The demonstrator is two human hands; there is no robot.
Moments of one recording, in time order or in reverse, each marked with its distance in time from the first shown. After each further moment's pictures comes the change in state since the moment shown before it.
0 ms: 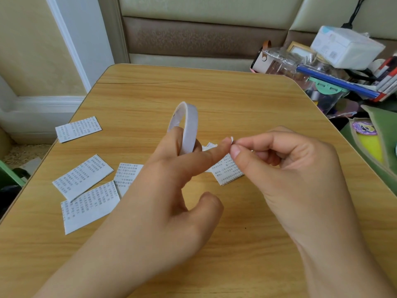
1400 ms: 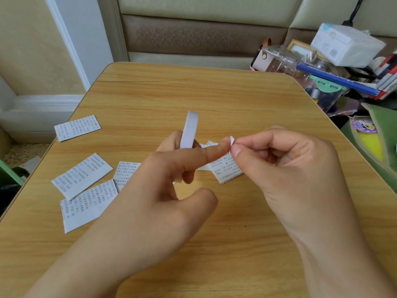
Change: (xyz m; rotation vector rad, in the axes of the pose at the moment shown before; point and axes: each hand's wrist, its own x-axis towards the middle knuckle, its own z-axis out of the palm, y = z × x) left_hand 0.002 -0.005 -0.002 -0.201 -0.038 -0.111; right_hand 0.001 0.002 0.000 0.051 -0.033 0.006
